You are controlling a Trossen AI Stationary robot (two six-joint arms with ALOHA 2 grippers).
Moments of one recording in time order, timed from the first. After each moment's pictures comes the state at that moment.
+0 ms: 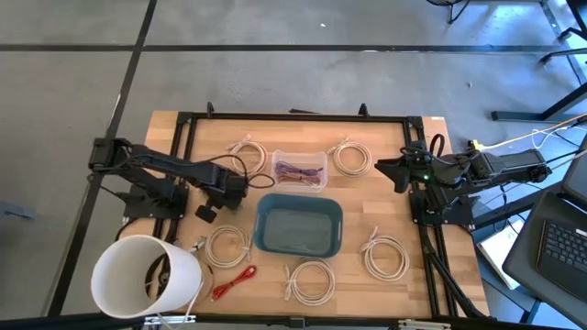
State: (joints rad) left arm 0.03 1.38 0.67 -0.85 -0.03 0.46; right arm 0.26 0.55 0.73 -0.60 0.57 0.91
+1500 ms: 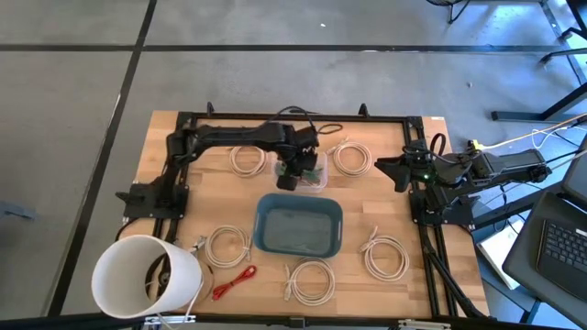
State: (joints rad) left arm 0.27 2.04 1.69 -0.85 0.16 0.51; right arm 0.26 0.55 0.73 -0.56 0.58 0.89
